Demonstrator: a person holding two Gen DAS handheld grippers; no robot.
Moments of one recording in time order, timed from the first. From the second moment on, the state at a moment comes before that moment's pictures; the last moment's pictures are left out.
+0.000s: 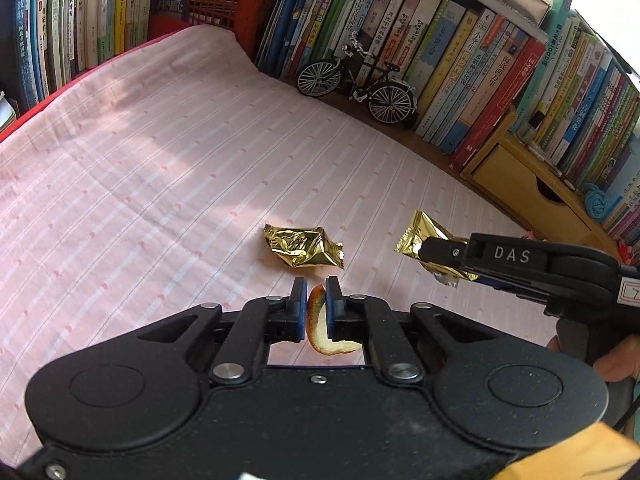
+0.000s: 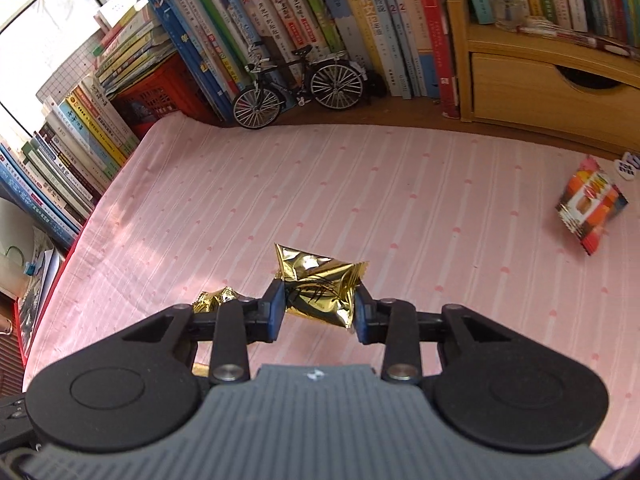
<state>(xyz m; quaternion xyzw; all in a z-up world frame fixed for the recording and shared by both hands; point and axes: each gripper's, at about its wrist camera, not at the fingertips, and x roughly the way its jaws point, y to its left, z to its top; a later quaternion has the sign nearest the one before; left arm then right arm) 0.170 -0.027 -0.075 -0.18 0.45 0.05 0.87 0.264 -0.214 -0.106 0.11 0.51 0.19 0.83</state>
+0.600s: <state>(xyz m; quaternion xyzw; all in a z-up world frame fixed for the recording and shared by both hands) 0.104 -0.040 0.000 -0.13 0.43 -0.06 0.89 0.131 -0.278 -0.041 0.19 0.44 0.04 0.88</state>
